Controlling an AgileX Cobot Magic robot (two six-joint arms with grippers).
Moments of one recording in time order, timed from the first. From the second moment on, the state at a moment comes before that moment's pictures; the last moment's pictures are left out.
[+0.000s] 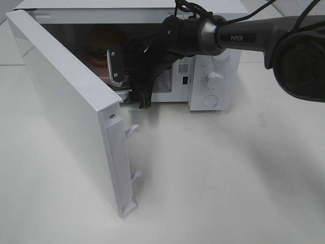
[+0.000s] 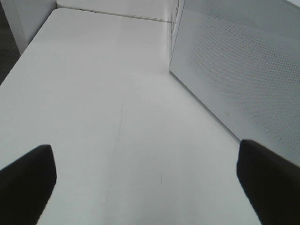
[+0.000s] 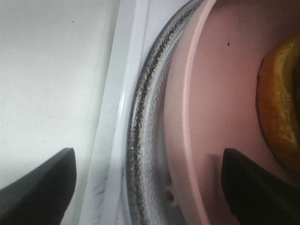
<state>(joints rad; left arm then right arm) 0.04 0.00 -0.50 0.01 1.04 -0.07 0.53 2.47 -1.99 0.50 0.44 -1.65</state>
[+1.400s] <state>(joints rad) 0.04 0.00 -0.50 0.01 1.04 -0.07 0.55 2.43 -2.00 0.43 0.56 -1.70</state>
